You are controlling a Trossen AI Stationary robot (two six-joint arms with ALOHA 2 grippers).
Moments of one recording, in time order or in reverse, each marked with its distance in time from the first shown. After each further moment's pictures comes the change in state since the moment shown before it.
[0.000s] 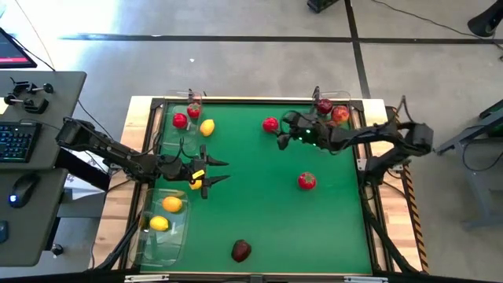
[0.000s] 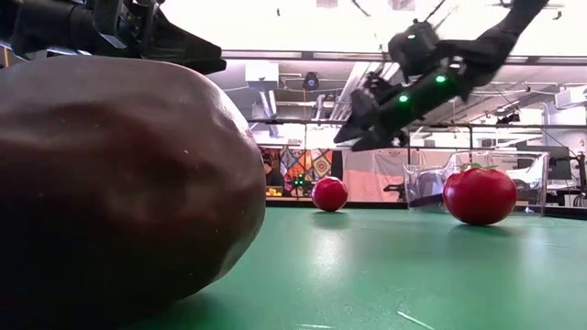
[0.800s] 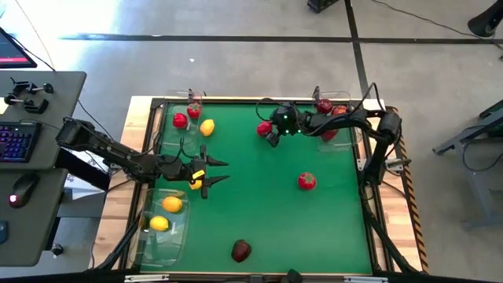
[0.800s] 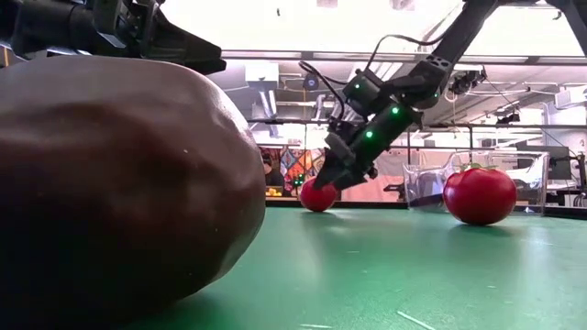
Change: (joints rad) left arm 0.000 0.000 0.000 -0.003 0.004 -0.008; right arm -0.139 0.334 0.289 -0.246 -0.319 -0.106
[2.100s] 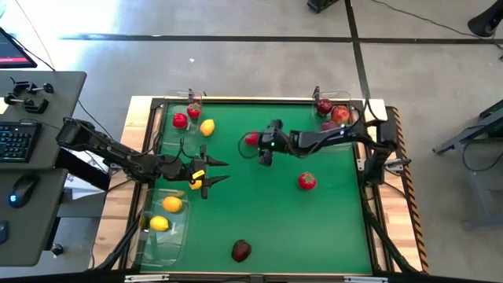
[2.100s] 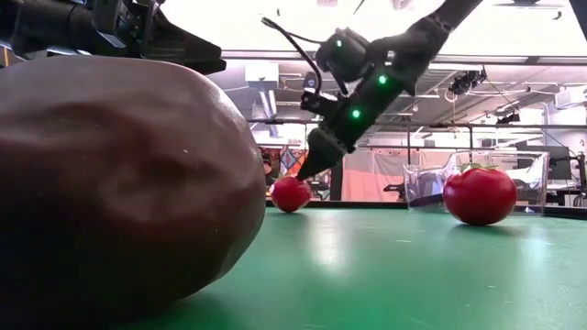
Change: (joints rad) left arm 0.000 0.000 0.000 0.001 0.000 0.000; right arm 0.320 -0.003 0.115 -0.152 0.409 -0.250
